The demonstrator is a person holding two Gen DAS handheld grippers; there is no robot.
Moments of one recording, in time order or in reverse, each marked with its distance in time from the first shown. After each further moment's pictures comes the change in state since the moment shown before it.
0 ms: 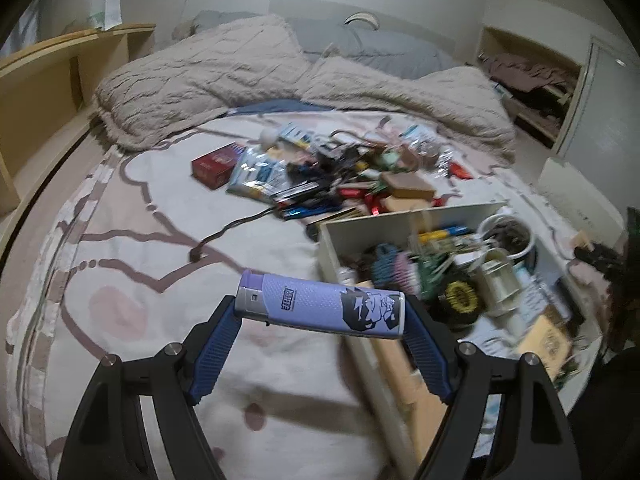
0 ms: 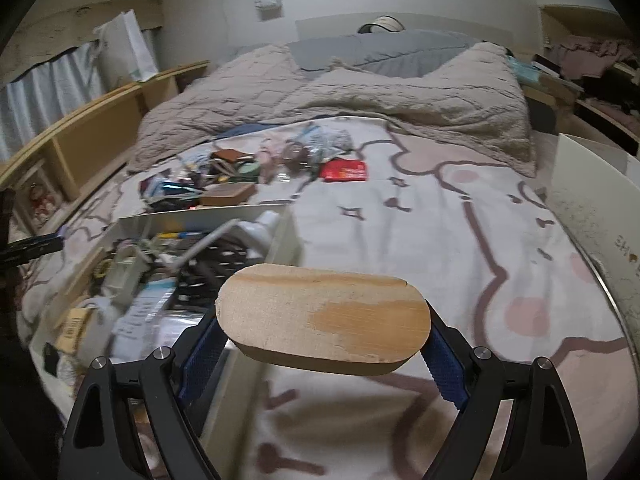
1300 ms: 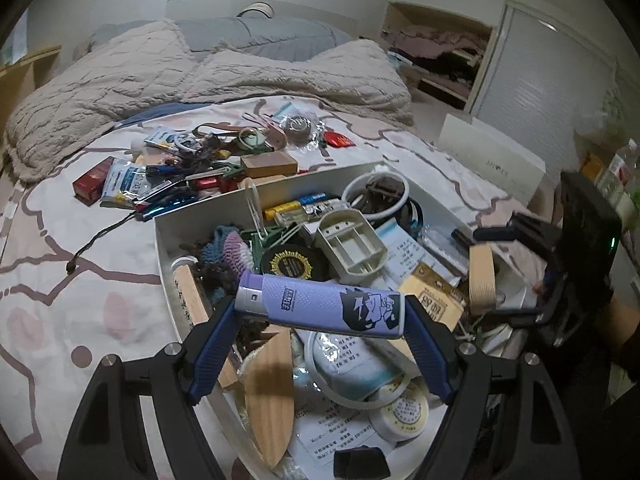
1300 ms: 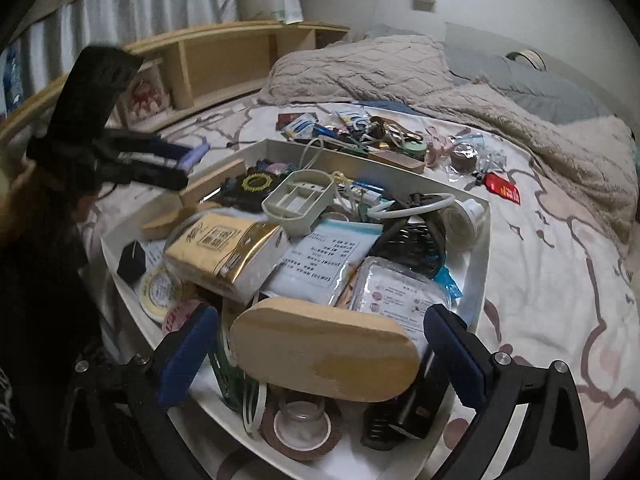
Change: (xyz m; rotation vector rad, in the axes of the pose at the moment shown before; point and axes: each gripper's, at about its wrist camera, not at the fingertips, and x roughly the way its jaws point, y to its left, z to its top) left arm -0.001 -0.093 -0.021 0.202 0.062 -0.251; right arm -0.005 0.112 -0.038 -0.336 0.069 0.230
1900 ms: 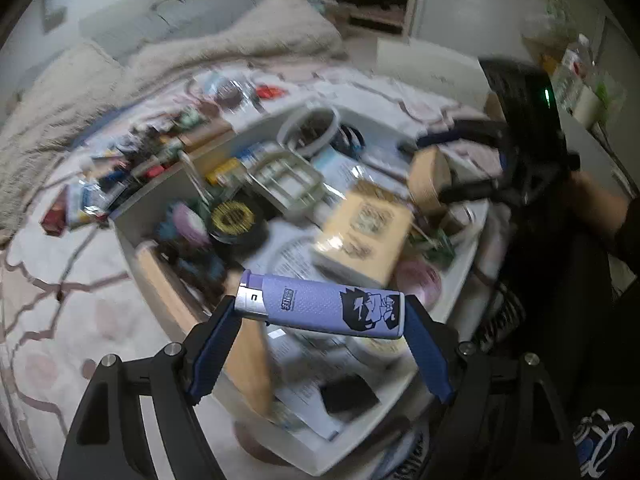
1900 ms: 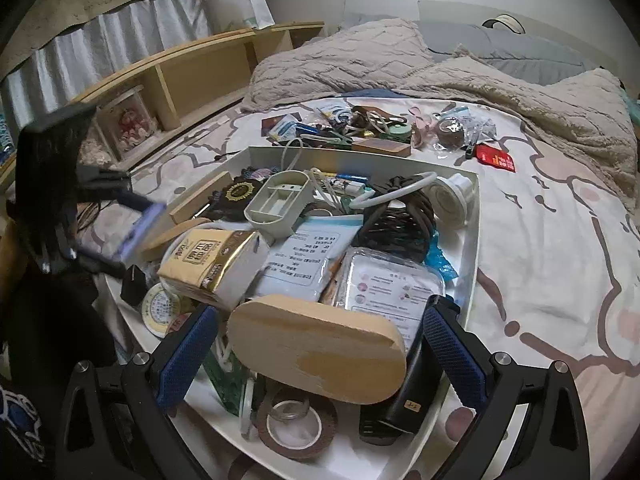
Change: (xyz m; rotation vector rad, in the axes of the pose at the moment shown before) left arm -0.004 -0.035 -0.023 0.256 0.213 -0.086; right arm 0.002 -0.019 0.000 0.122 0.013 0.044
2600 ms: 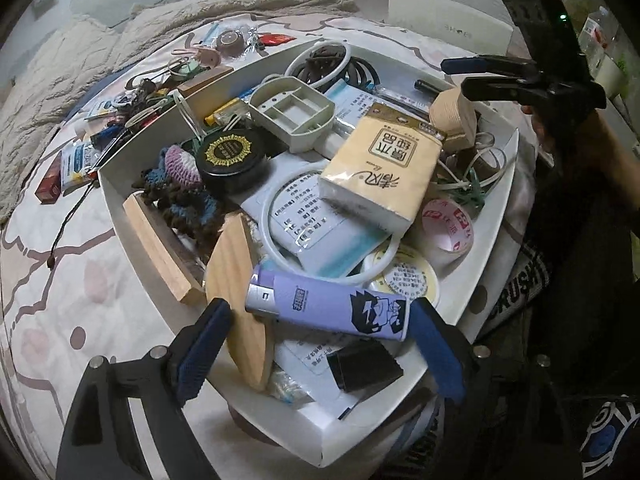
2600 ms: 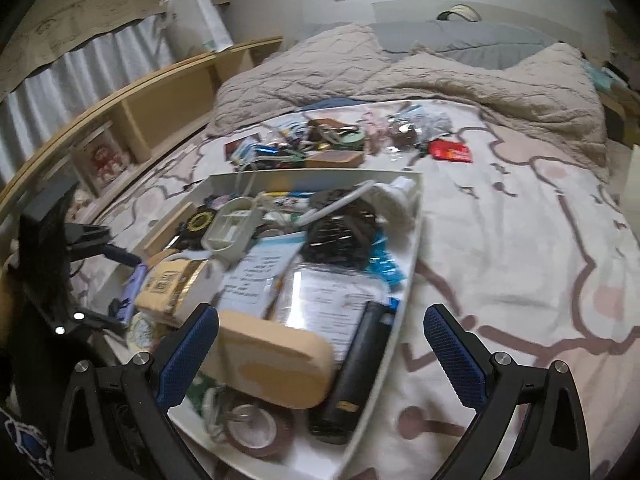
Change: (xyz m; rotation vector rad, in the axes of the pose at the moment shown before) left arm 0.022 0.004 -0.015 0.001 0.120 0.071; right arm -0.018 -0.035 0.003 0.122 -0.044 -0.082
